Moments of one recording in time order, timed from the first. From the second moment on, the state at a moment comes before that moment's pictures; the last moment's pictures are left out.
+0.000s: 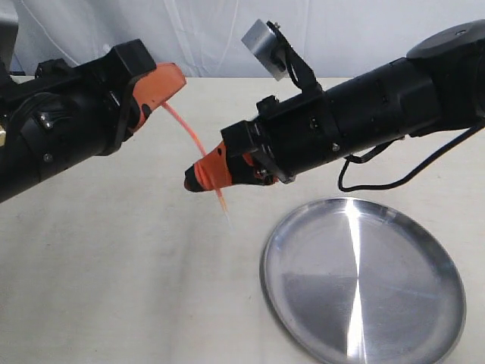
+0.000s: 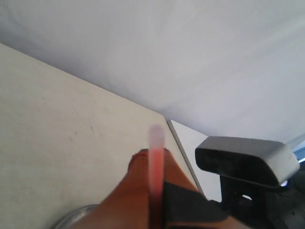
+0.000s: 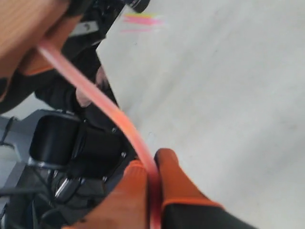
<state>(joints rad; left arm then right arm) -0.72 1.09 -0.57 -0.37 -0.35 -0.55 0.49 1.59 -0.96 1.37 0.98 -1.03</state>
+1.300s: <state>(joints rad) -0.72 1.19 -0.54 -0.55 -0.45 -0.55 0.49 1.59 -0.95 1.66 0.70 -1.07</state>
